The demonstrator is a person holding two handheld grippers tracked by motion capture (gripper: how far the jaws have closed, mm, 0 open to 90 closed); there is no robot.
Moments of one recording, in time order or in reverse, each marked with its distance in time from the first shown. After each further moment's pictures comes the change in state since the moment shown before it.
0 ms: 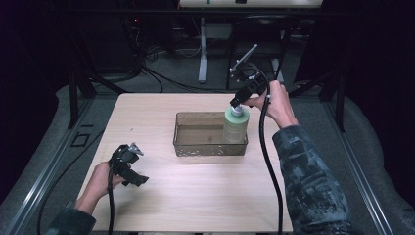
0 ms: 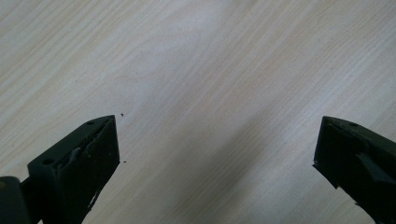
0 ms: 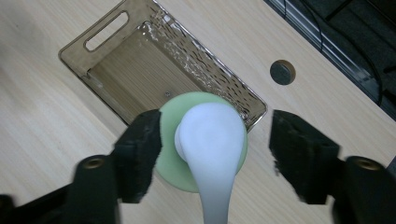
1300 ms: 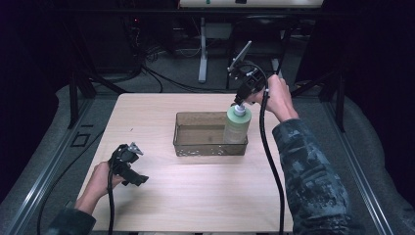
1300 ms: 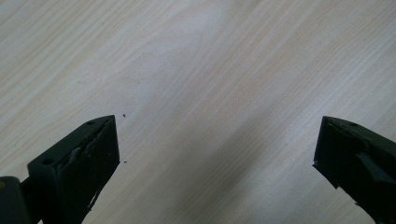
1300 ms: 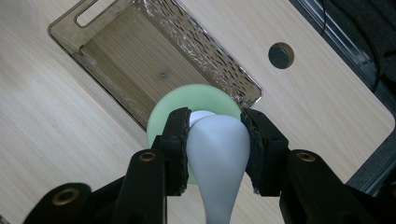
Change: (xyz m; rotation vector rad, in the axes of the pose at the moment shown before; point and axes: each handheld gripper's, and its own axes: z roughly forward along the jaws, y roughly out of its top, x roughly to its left) left arm 0.001 0.000 0.000 -0.003 0.001 -0.001; right arm -0.003 0.014 -0.002 0.119 -0.005 -0.037
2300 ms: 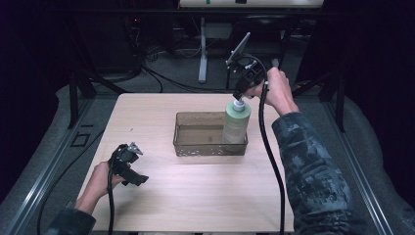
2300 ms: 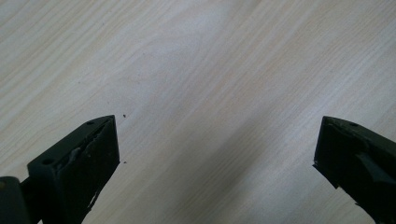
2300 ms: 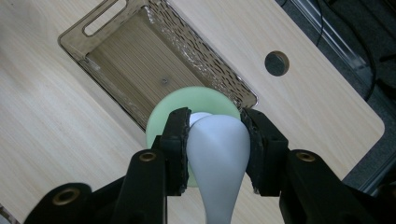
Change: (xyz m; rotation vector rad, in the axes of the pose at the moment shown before) left arm 0.000 0.000 -0.001 -0.008 -0.002 -0.002; right arm 0.000 0.012 -0.014 -0.006 0.001 -0.009
